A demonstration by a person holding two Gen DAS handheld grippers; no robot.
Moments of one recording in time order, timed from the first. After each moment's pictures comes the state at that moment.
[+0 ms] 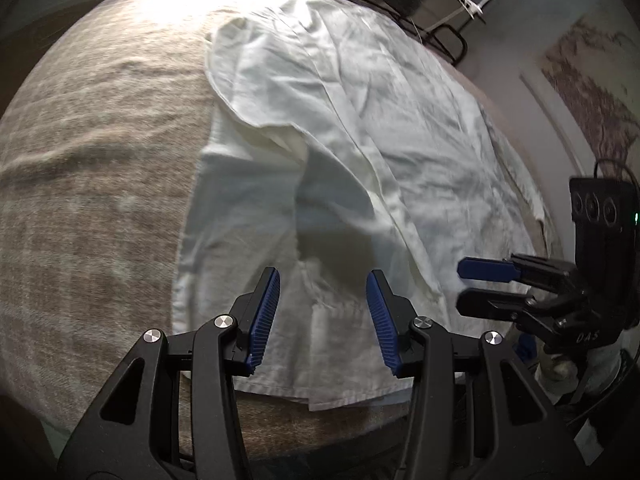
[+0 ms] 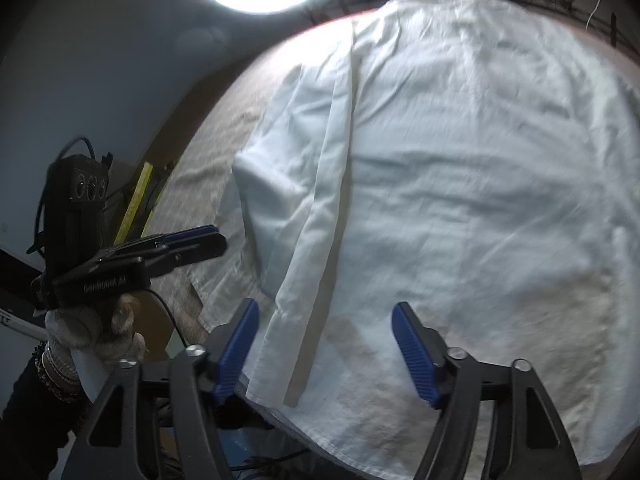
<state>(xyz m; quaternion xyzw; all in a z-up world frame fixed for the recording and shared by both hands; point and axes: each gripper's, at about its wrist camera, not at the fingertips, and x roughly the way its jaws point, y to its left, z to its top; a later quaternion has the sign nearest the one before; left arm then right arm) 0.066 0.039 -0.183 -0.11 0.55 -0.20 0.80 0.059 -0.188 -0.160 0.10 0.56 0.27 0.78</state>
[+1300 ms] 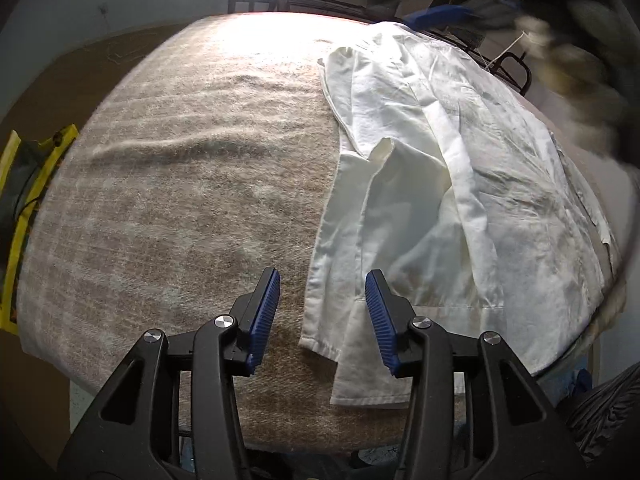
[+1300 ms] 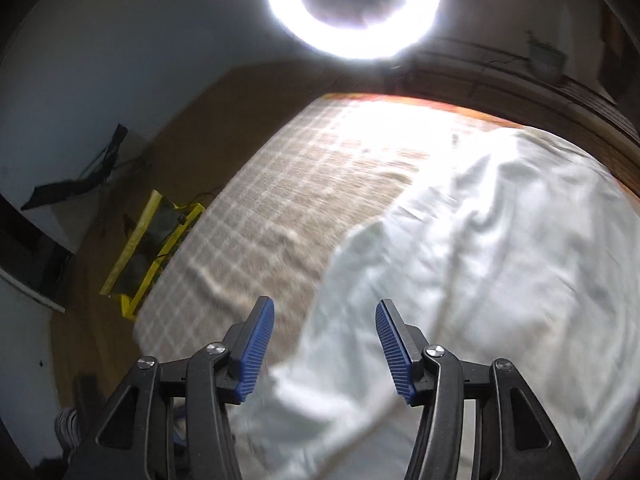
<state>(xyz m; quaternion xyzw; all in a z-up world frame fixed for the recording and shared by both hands) 0.041 0.086 -0.189 -0.08 0.51 -0.06 0.86 0.242 -0.044 -0.072 -0.03 0.52 0.31 0.79</state>
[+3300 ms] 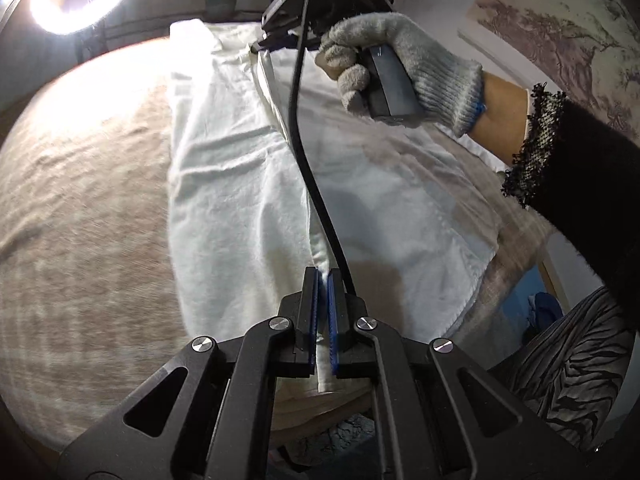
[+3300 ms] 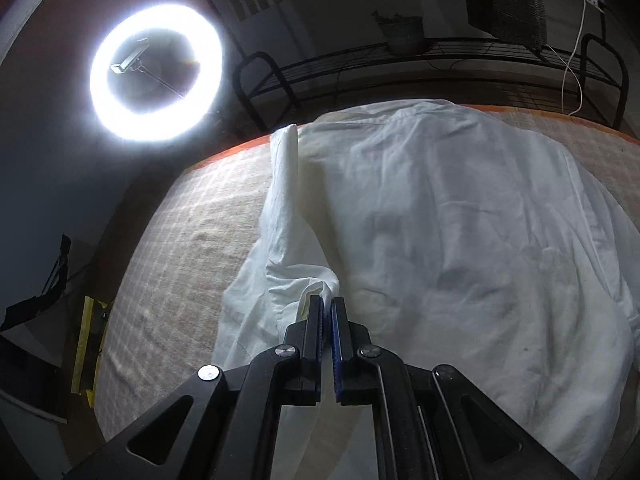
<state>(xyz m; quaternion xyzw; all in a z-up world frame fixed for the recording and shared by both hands) 0.028 -0.074 -0.159 -0.01 0.49 -0.27 0.83 0.299 -0.241 -0.130 0.12 0.49 0.17 0.85</state>
